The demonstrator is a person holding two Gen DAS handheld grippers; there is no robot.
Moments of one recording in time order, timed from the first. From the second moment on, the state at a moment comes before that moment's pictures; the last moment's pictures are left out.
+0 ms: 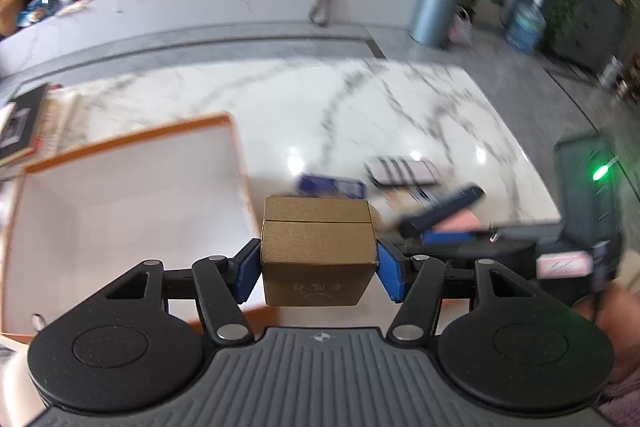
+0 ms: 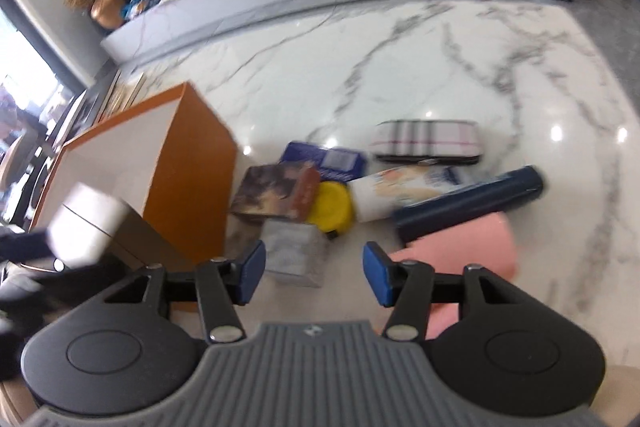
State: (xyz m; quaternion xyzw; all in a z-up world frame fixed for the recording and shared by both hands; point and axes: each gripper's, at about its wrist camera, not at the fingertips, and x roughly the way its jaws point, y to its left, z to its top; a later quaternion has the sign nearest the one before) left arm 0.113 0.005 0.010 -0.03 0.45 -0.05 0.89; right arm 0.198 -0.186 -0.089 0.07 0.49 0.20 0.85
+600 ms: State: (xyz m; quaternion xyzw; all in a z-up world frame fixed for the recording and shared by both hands) left arm 0.131 0.163 -0.012 -0.07 0.49 0.06 0.87; right arm 0.236 -0.125 -0.138 0.04 0.57 0.15 0.81
